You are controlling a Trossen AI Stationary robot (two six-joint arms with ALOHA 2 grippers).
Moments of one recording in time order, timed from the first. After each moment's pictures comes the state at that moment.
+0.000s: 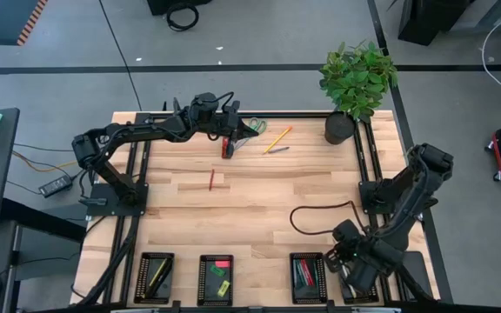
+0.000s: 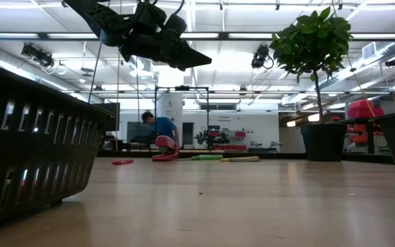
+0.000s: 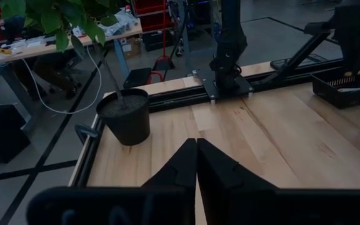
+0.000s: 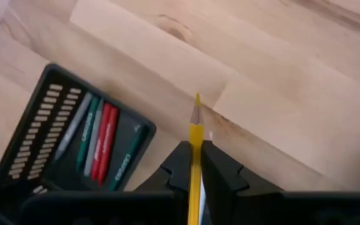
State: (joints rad) left arm 0.51 1.61 1.04 0.34 0.54 0.33; right arm 0.97 1.58 1.17 -1.15 0.32 2.06
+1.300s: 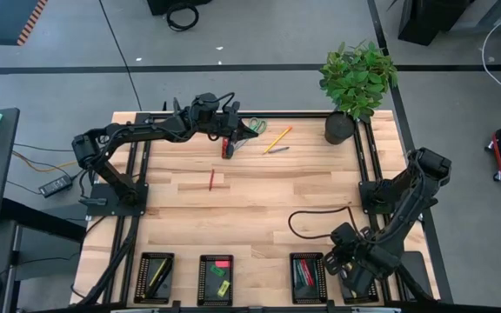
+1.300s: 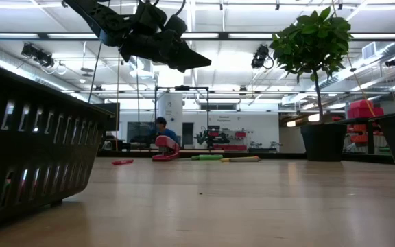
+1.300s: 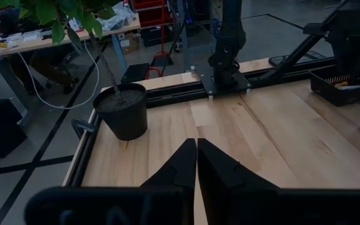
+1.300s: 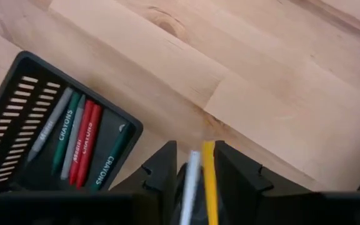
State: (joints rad) left arm 0.51 1.61 1.04 0.32 0.54 0.33; right arm 0.97 1.63 1.17 -1.16 0.30 2.04
